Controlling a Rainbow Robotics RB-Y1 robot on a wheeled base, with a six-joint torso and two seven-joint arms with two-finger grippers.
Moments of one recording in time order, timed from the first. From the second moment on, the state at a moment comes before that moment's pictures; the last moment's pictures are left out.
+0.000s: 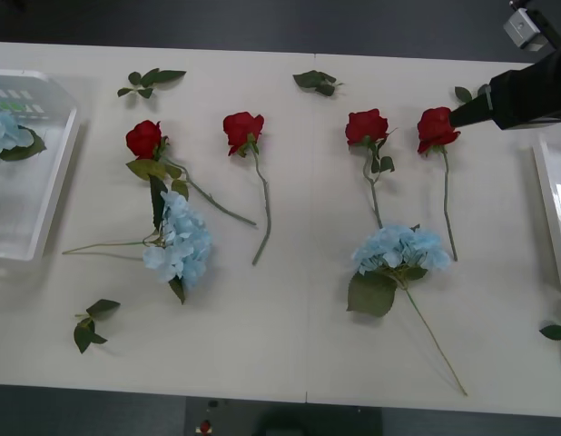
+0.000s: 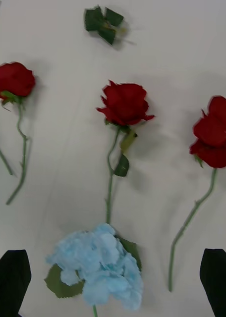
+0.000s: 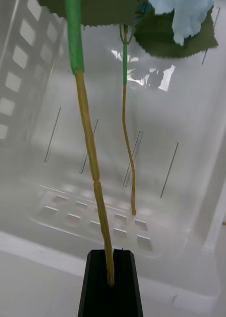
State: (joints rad) right arm -0.67 -0.76 -0.12 -1.57 -1.11 1.62 1.61; left arm 0.08 1.15 0.25 -1.53 1.13 1.03 -1.48
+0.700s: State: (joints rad) right arm -0.67 -0.75 -0.12 -1.41 -0.88 1.63 1.56; left arm 0.20 1.15 0.22 -1.53 1.12 1.03 -1.54
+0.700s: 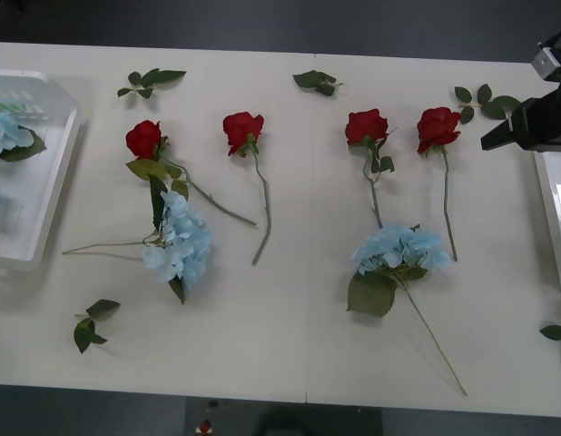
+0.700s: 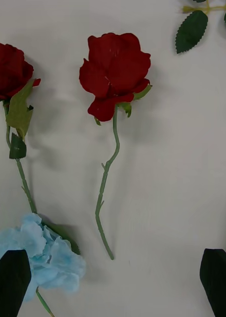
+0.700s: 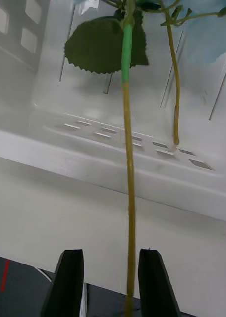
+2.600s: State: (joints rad) right arm -0.69 -0.60 0.22 -1.04 -0.70 1.00 1.56; left arm 0.03 1.03 0.11 -2.02 1.14 0.95 -1.76
